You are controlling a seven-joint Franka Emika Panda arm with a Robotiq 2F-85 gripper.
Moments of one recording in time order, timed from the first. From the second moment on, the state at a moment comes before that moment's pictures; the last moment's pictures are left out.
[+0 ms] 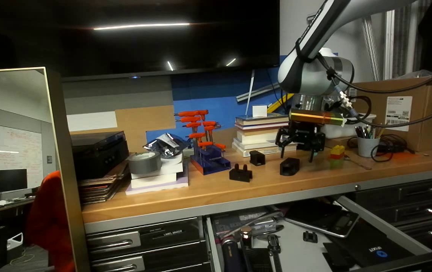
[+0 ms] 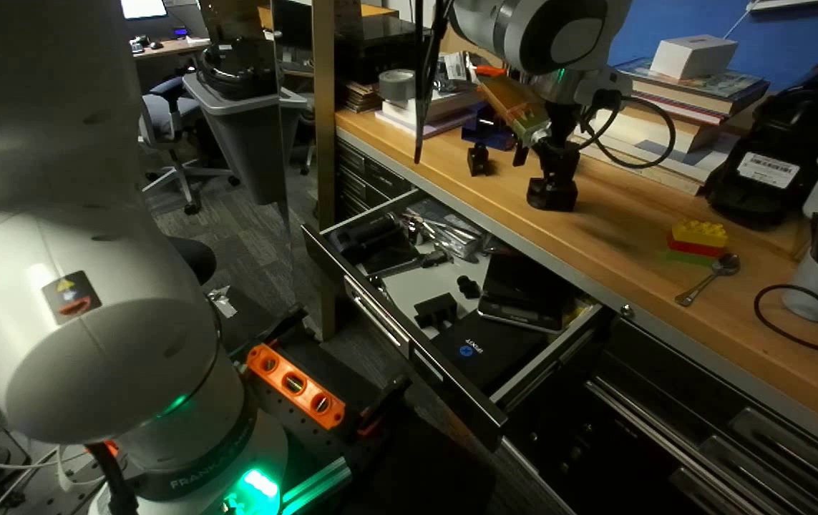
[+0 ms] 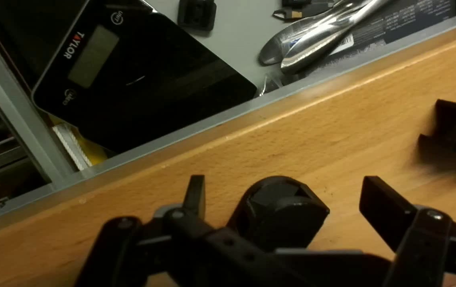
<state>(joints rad) -0.13 0.23 -0.08 -2.07 0.22 2.37 0.23</state>
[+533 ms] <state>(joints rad) -0.11 0.36 -0.11 -1.90 0.22 2.32 0.51</state>
